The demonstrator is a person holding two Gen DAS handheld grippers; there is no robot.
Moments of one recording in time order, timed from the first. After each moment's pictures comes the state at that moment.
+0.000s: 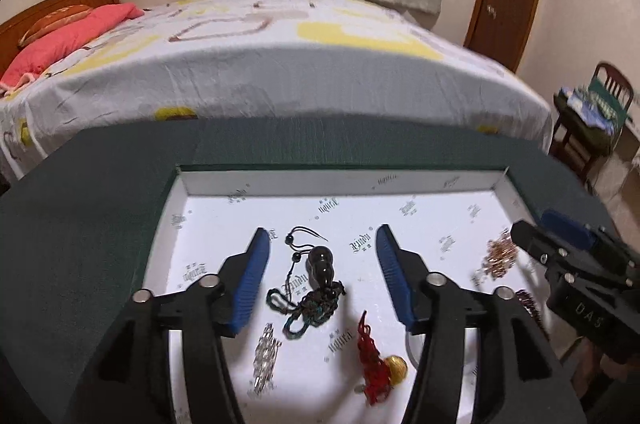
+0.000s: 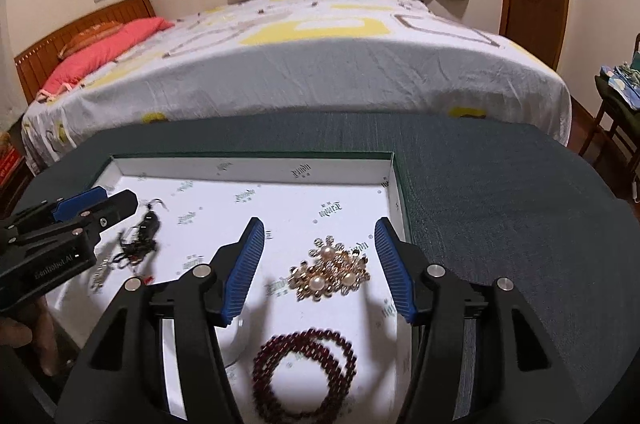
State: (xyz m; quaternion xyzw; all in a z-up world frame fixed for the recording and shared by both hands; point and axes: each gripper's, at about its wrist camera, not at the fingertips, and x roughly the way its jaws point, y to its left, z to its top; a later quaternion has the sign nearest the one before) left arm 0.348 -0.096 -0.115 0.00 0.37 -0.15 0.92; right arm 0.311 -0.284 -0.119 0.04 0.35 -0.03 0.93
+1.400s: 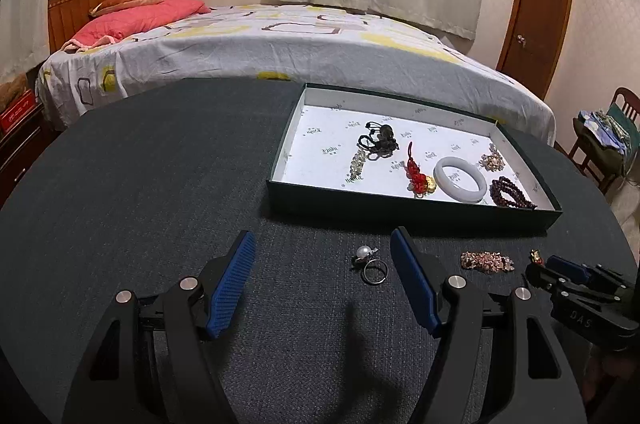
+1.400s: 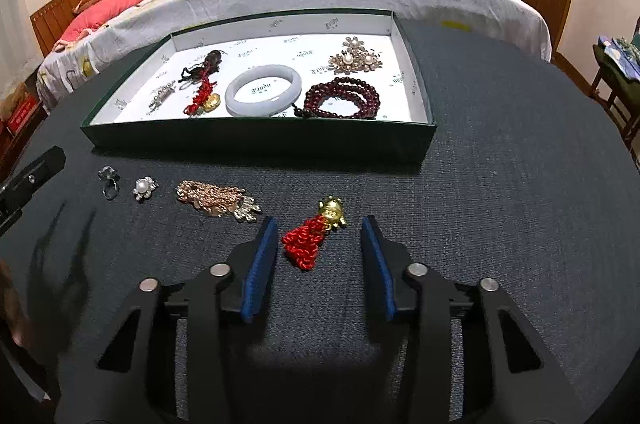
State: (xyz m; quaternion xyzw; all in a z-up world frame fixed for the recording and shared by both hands) left arm 0.178 -0.015 -0.131 -0.03 0.35 -0.08 0.93; right arm 0.160 -0.246 -0.159 0.03 0.43 -0.02 0.90
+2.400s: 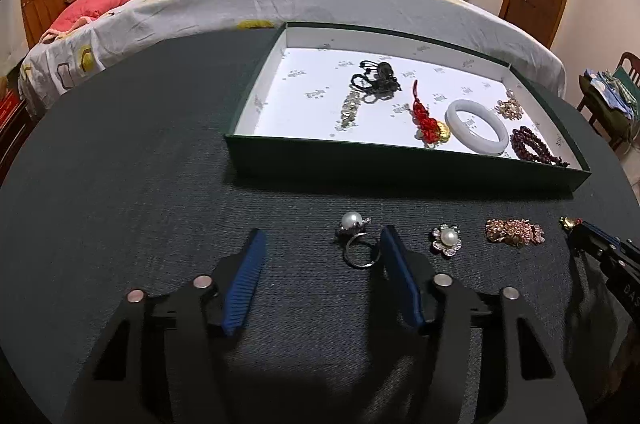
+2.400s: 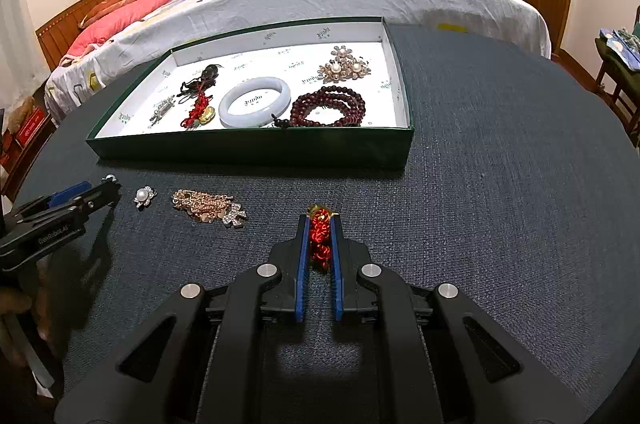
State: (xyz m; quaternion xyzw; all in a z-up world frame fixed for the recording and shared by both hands) left arm 0.207 -0.031 -0.165 0.00 0.43 -0.08 0.90; right arm 0.157 -0.264 -0.156 0.06 0.42 0.00 0.91
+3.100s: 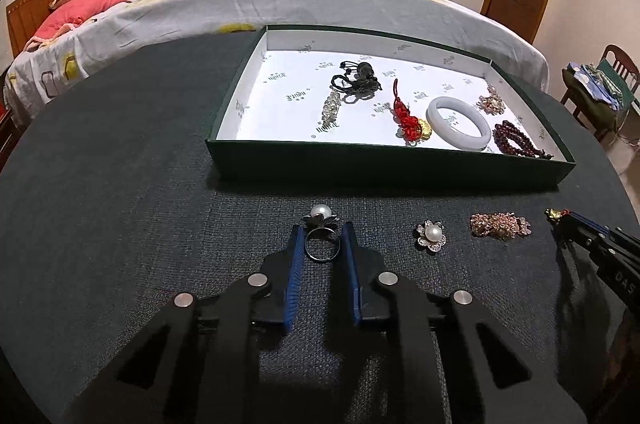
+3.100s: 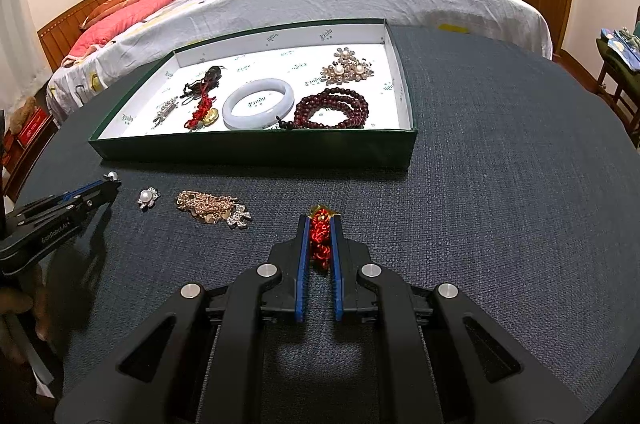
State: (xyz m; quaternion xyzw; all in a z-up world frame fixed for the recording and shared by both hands) left arm 0.206 -0.033 -0.163 0.01 0.42 -0.12 0.90; right arm 0.157 -0.263 -0.155 0.06 0.41 0.00 0.91
